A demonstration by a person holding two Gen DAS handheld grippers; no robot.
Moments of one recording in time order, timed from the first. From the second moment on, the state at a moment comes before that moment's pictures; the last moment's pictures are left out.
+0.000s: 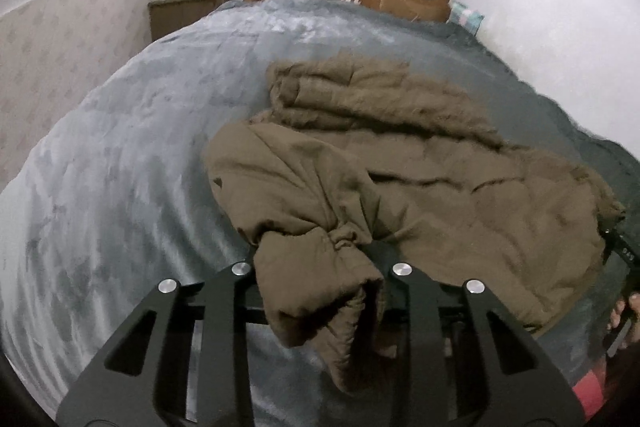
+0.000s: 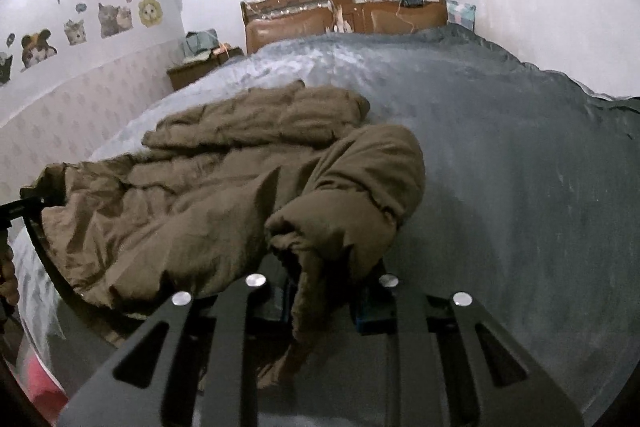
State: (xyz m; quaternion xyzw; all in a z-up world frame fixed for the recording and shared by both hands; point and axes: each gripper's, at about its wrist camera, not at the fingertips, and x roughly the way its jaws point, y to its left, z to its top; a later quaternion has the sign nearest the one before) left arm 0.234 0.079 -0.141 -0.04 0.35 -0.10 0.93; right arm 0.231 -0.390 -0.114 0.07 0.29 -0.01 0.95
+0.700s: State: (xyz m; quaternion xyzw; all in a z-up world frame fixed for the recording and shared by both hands) left arm 0.335 0.044 -0.074 0.01 0.31 -0.12 0.95; right arm 0.360 -0.383 -0.039 0.01 0.24 0.02 0.97
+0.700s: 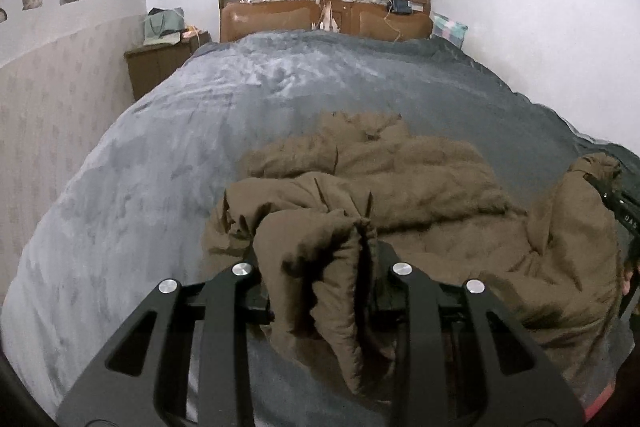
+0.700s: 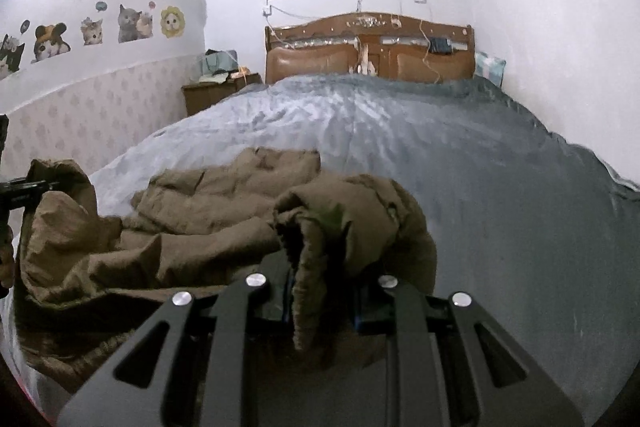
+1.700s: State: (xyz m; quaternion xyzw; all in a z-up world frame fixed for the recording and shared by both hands) left arm 0.616 0.039 -0.137 -0.03 0.47 -0.06 0.88; right arm 0.666 -0.444 -0.104 0.14 0.44 0.02 0.89
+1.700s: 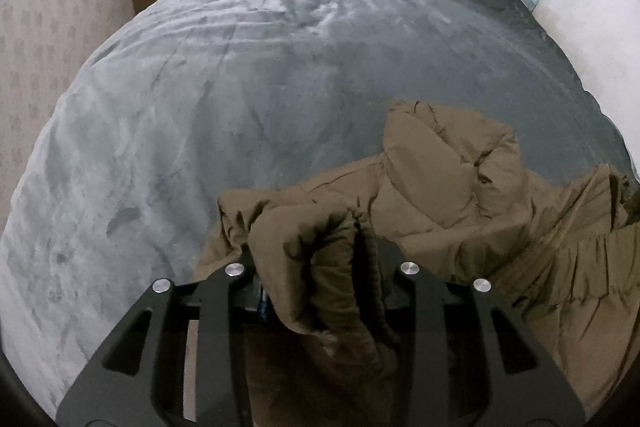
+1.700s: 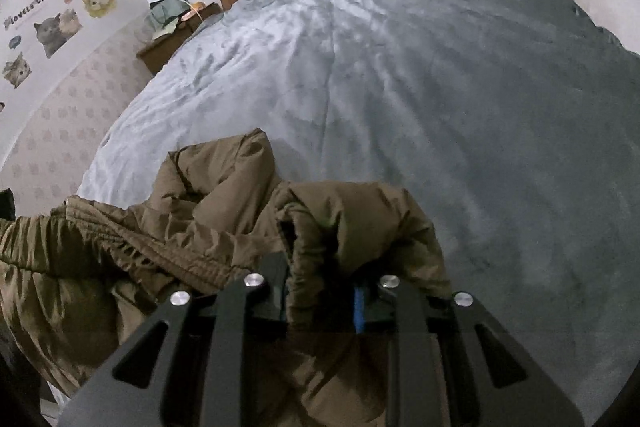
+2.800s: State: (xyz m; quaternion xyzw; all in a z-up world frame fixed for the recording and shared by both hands) left arm 0.601 0.079 -0.148 -0.02 0.48 -0.07 0.87; right arm 0.651 -0.480 -0.117 0.11 0.45 0.01 0.88
